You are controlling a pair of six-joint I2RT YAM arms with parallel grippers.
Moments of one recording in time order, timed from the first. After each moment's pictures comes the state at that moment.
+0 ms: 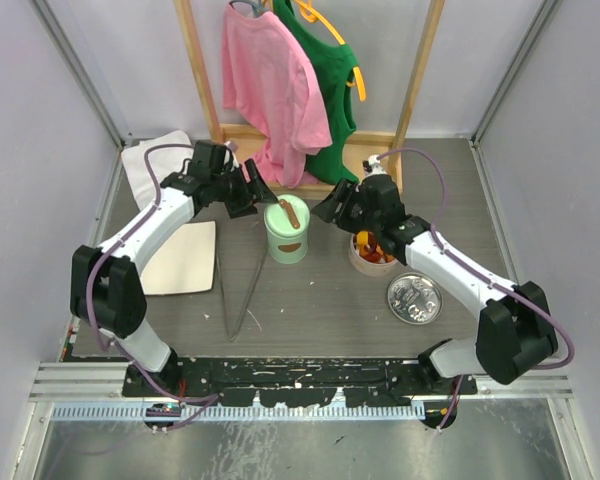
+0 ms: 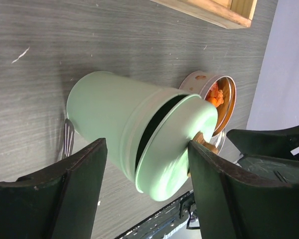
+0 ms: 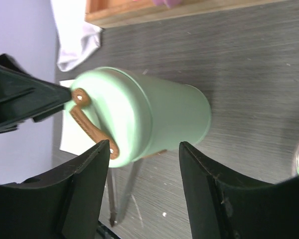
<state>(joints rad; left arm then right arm) -0.34 1.63 1.35 -0.49 0.35 -0.75 0.50 1.35 0.97 -0.11 -0.11 0.78</state>
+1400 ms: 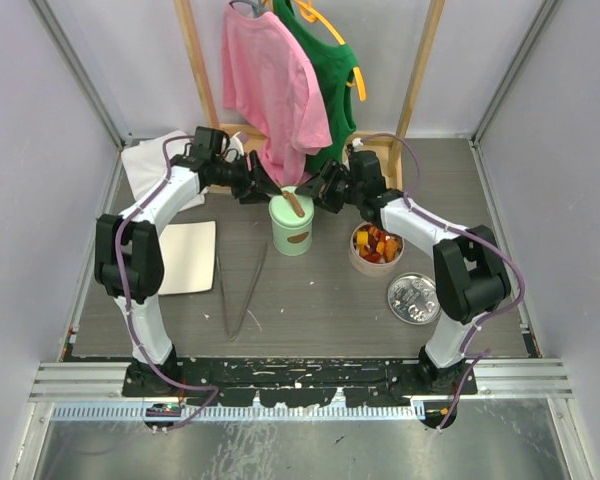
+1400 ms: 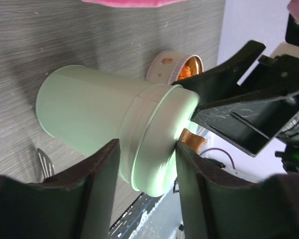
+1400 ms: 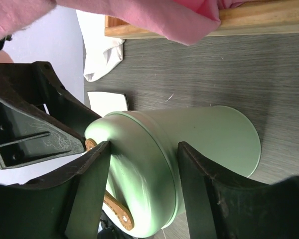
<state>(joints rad) -0.27 1.90 1.58 -0.52 0.71 -0.64 0.43 1.74 1.19 0.06 -0.34 0.91</state>
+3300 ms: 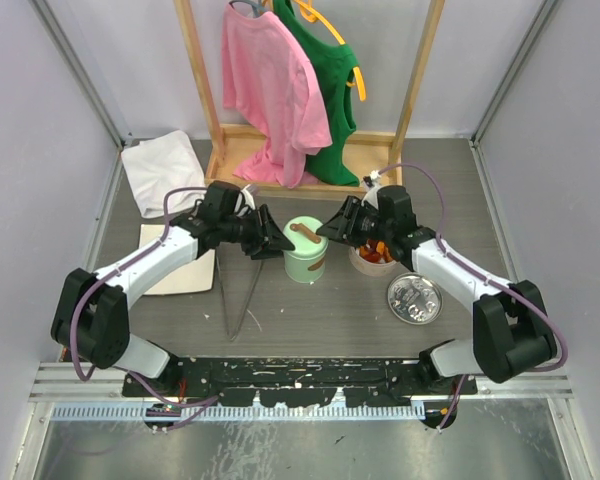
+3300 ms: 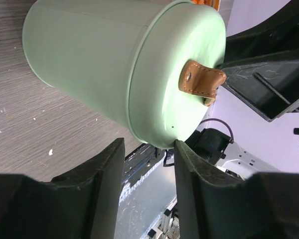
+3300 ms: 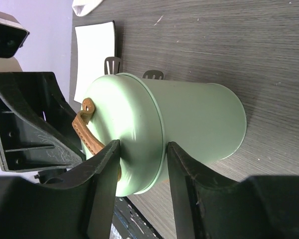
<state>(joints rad) -0.48 1.47 1.02 -0.33 0.57 -0.89 0.38 1.38 0.83 0.00 -0.49 0.75</state>
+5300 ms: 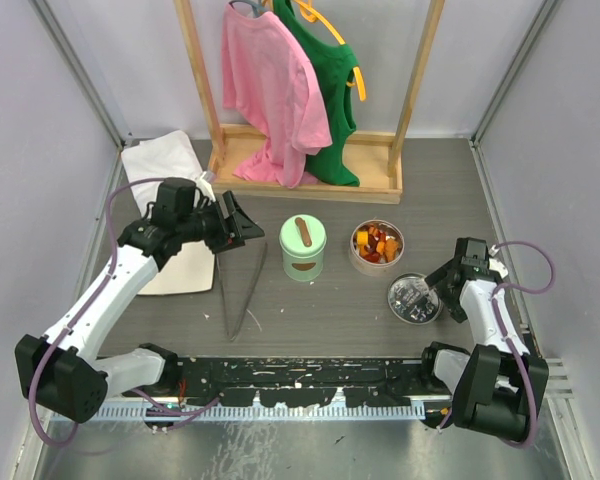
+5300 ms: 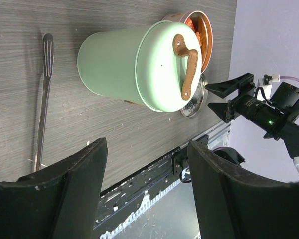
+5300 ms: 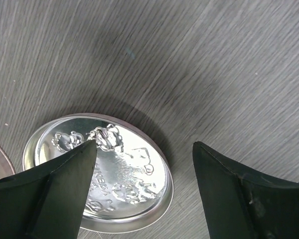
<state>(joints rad) -0.36 1.16 1.04 -0.54 0.44 -0.77 -0.26 1.04 0.53 -0.66 0.21 0.73</state>
